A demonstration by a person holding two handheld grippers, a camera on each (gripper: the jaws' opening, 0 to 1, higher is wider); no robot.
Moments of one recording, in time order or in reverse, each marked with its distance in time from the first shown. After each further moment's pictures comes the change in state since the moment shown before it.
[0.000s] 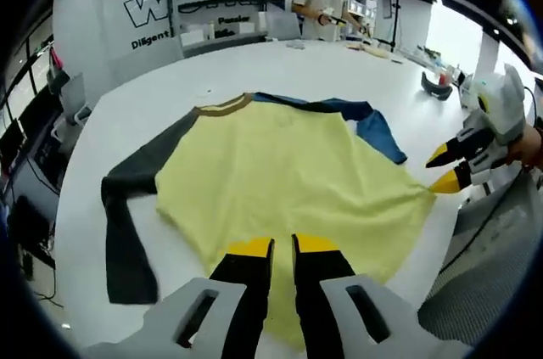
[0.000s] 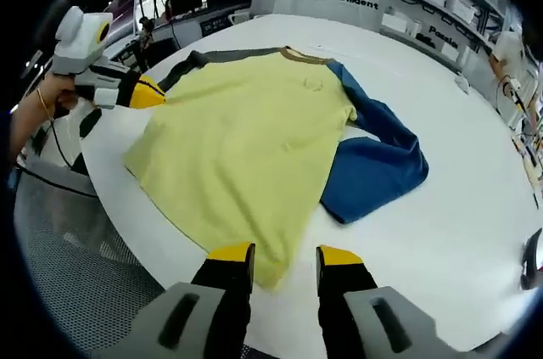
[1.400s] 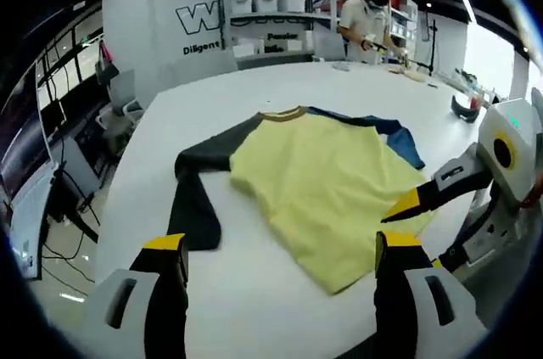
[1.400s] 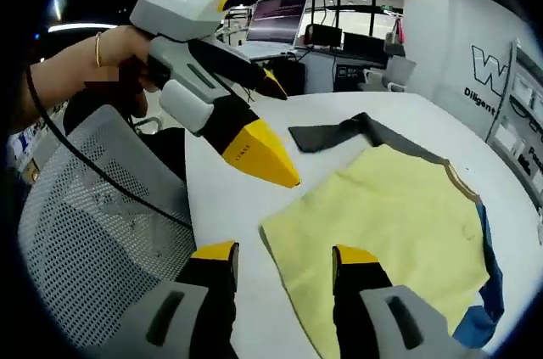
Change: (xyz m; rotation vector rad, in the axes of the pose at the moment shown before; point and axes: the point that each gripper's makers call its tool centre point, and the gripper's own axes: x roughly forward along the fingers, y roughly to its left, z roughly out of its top) left arm -0.084 0.040 -0.033 -0.087 -0.079 0.213; right arm 0.020 0.210 0.081 -0.534 -0.280 0.446
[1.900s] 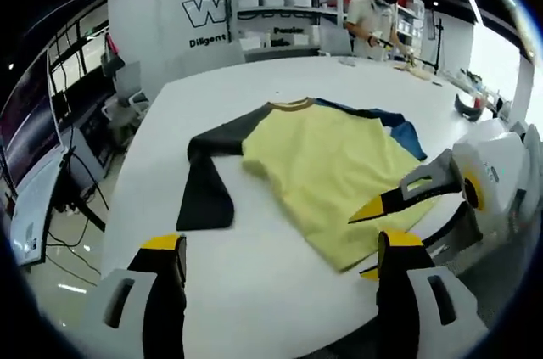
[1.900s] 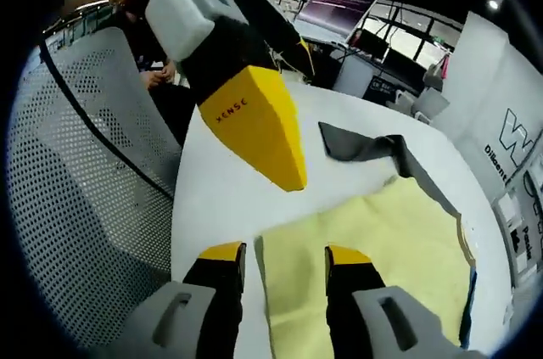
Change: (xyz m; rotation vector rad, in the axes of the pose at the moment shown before) left arm -0.014 0.018 -0.021 -0.047 0.030 0.018; right arm 0.045 0.003 -0.002 -0.308 0.075 -0.014
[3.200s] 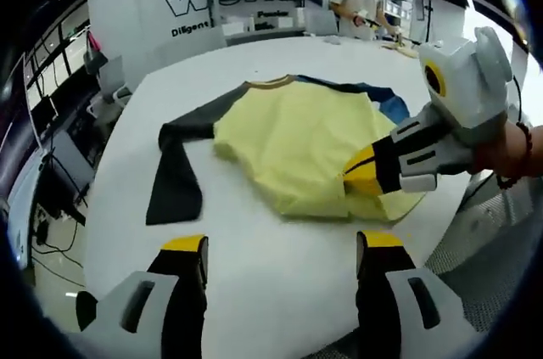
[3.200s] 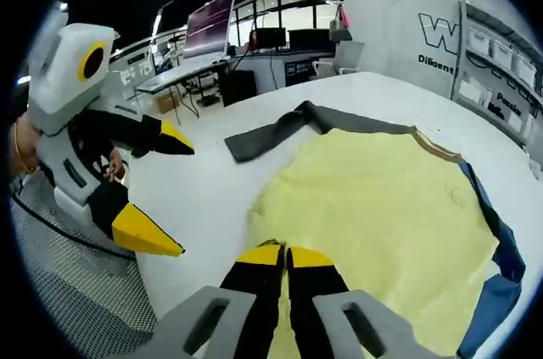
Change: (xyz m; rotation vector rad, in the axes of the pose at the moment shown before) left arm 0.035 -0.039 -0.013 0.056 0.074 -0.053; right arm -0.019 -0.072 -0.039 0.650 -0.072 -0.178
